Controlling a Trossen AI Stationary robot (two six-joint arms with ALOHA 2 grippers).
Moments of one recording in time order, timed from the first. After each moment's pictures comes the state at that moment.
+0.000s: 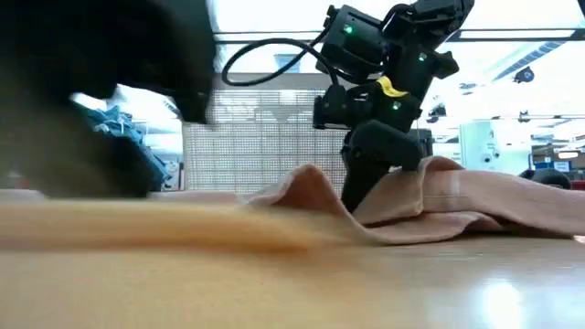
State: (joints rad) left arm -0.58 1.98 1.26 -0.44 0.43 -0.69; right arm 0.08 1.92 1.07 -0.34 0.14 0.11
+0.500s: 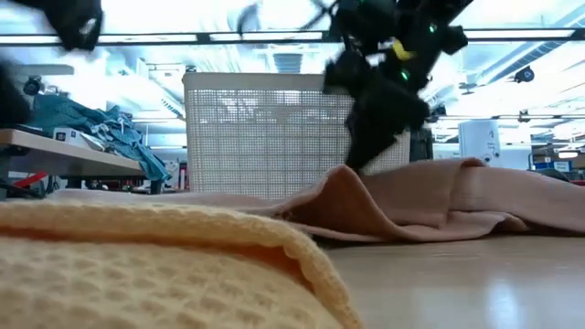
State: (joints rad) left arm -0.71 1.76 1.17 -0.51 0.10 -1.02; right arm 0.07 1.78 1.06 -0.30 0.12 0.04
